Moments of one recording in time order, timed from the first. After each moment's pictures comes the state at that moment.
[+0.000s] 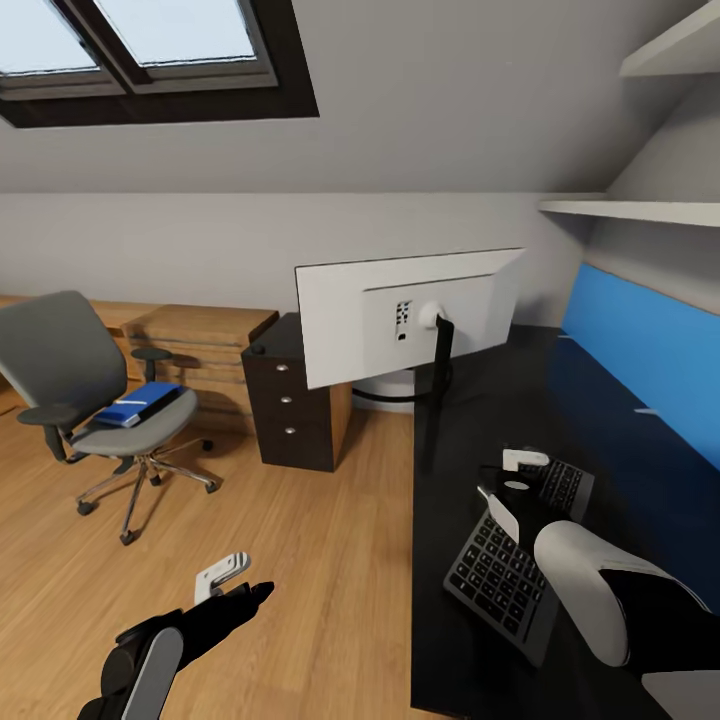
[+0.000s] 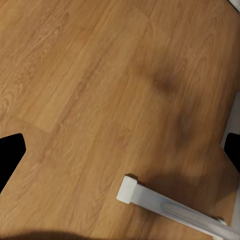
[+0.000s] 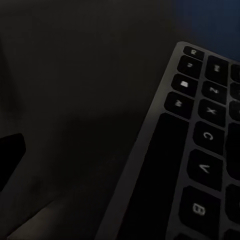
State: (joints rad) left arm -0.12 -0.05 0.09 -1.50 0.57 0.82 0.20; right arm -1.02 -0.04 -0.10 -0.13 0.06 -0.03 -0.33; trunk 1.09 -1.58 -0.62
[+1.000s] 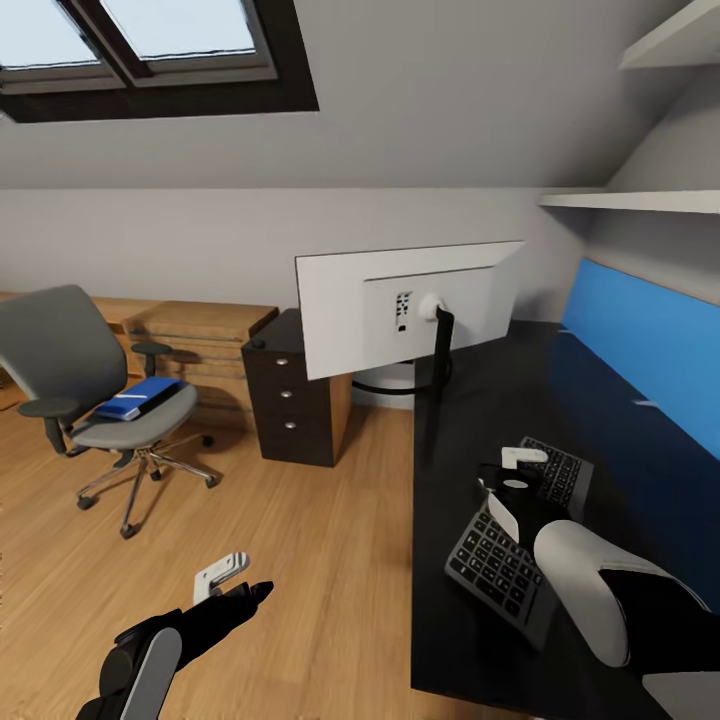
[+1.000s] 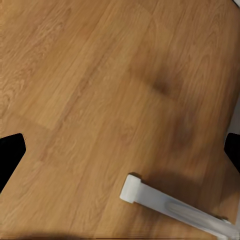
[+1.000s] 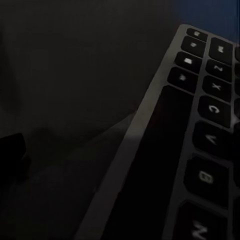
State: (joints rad) left arm -0.12 -0.05 0.09 -1.50 0.57 0.82 0.19; right arm -1.02 -0.04 -0.08 -0.14 0.07 -0.03 -0.33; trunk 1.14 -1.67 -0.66
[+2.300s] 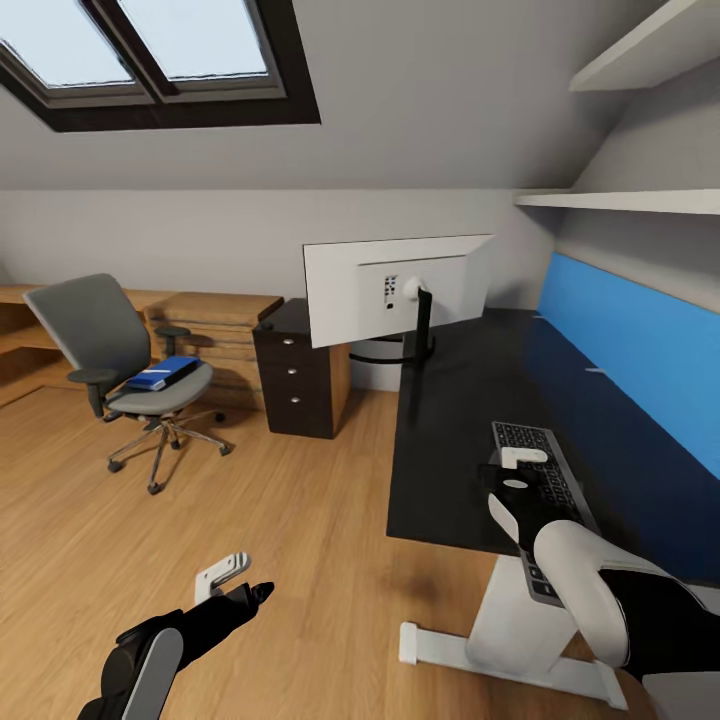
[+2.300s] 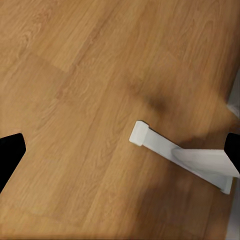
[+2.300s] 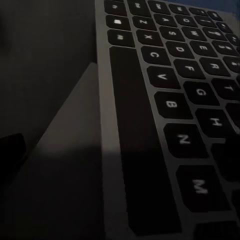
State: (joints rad) left arm -0.12 -0.05 0.09 -1.50 0.57 0.82 0.20; right arm -1.02 -0.04 -0.08 -0.14 0.07 -0.03 -0.33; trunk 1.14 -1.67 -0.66
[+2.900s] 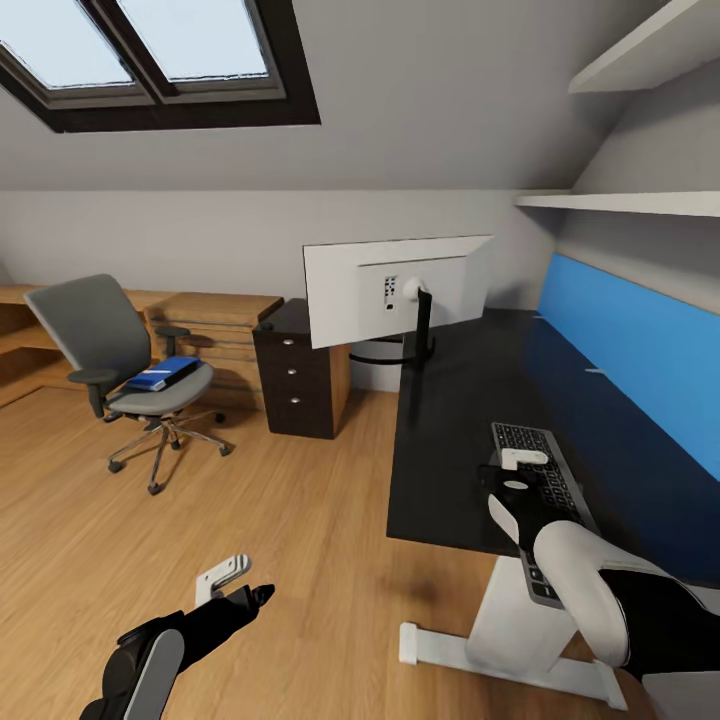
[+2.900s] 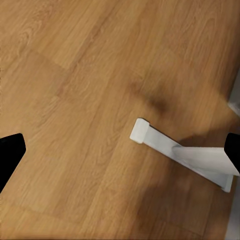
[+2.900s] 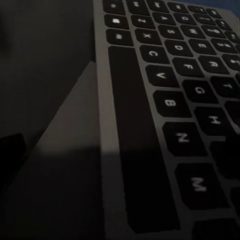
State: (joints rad) left arm -0.12 -0.05 0.08 -1.49 0.57 0.82 0.20; right arm -1.02 -0.04 -0.09 -0.13 0.07 -0.03 -0.32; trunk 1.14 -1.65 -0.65
